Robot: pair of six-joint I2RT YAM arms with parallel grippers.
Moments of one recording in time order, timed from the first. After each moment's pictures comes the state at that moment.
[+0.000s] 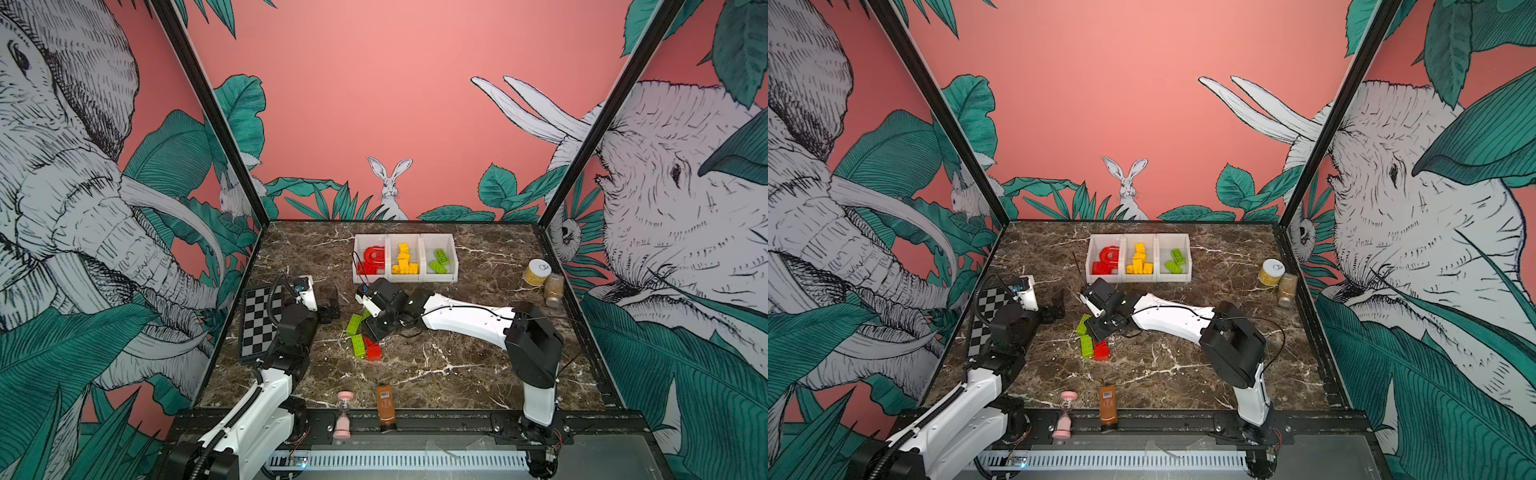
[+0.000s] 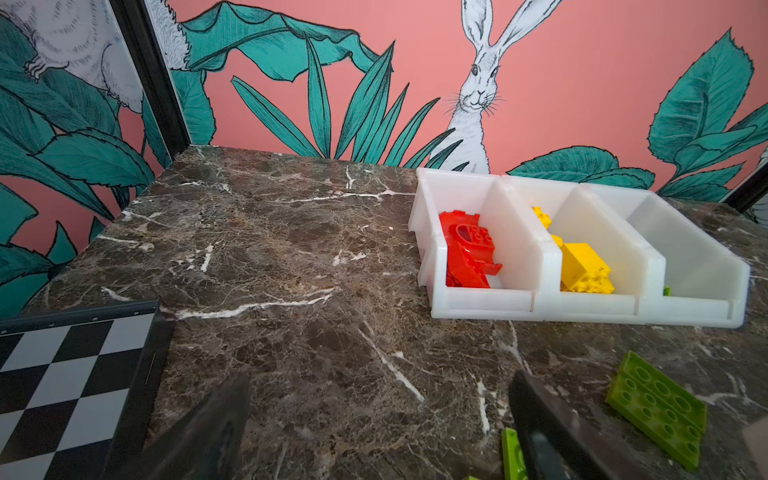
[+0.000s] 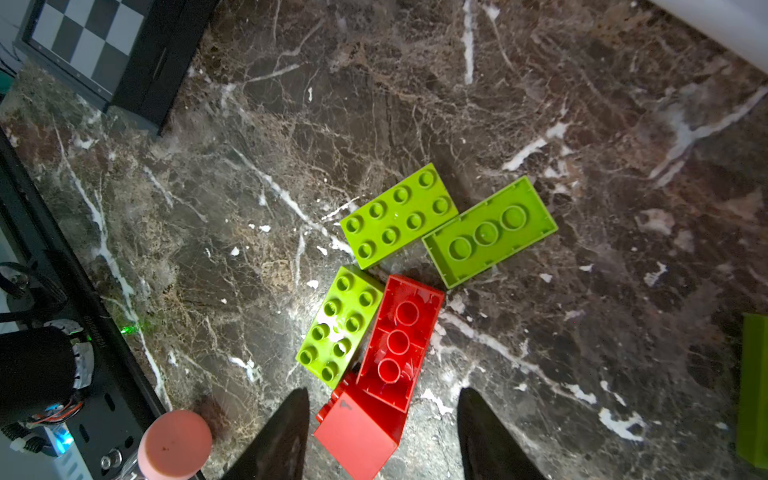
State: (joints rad) left arm -0.26 0.84 0.26 0.33 -0.13 -0.18; right arm 1.04 1.94 1.47 -0.53 -0.13 0.30
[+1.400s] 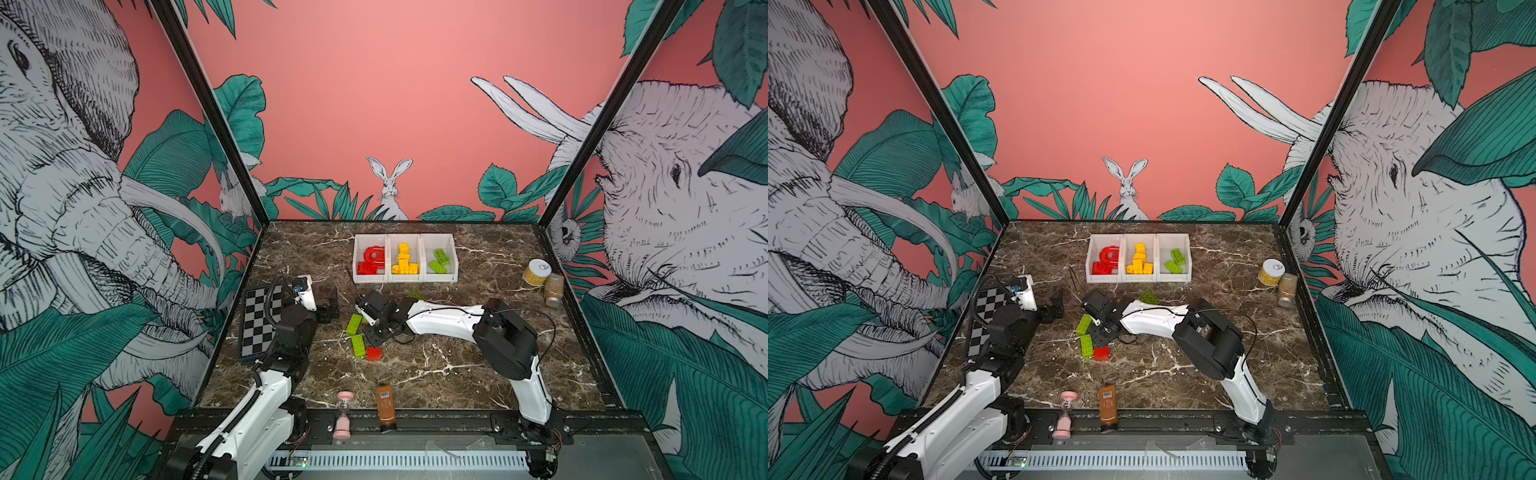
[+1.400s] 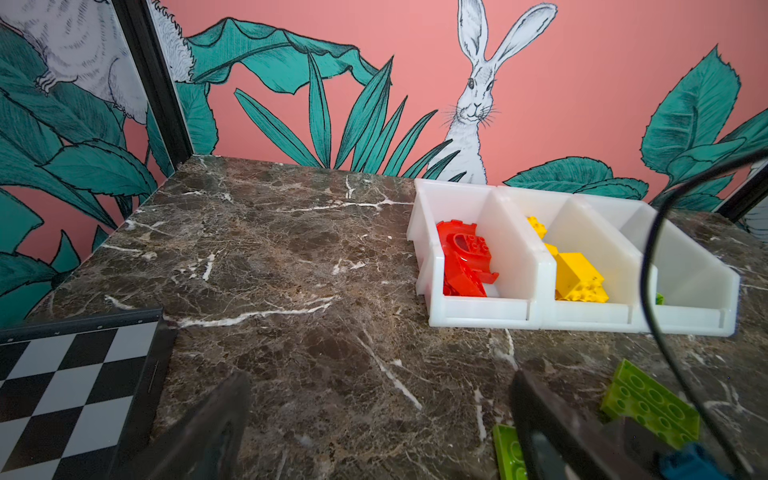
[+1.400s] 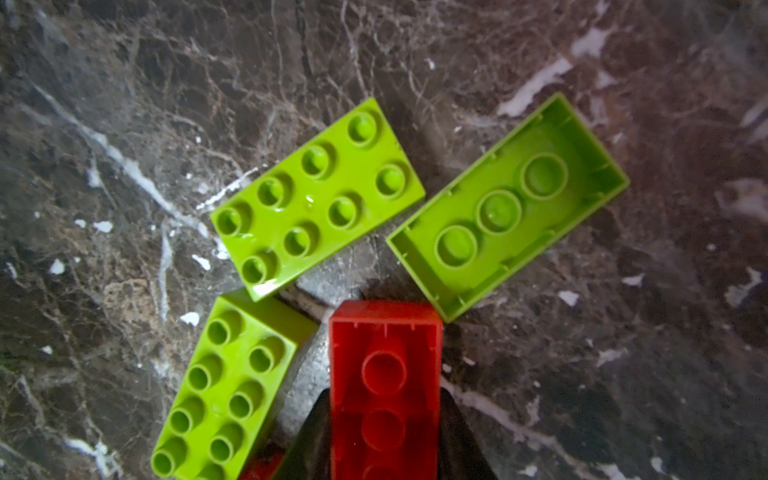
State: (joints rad) left arm -0.26 0.82 0.26 0.33 -0.13 -0.18; right arm 1.04 2.08 1.46 -0.48 -0.02 0.28
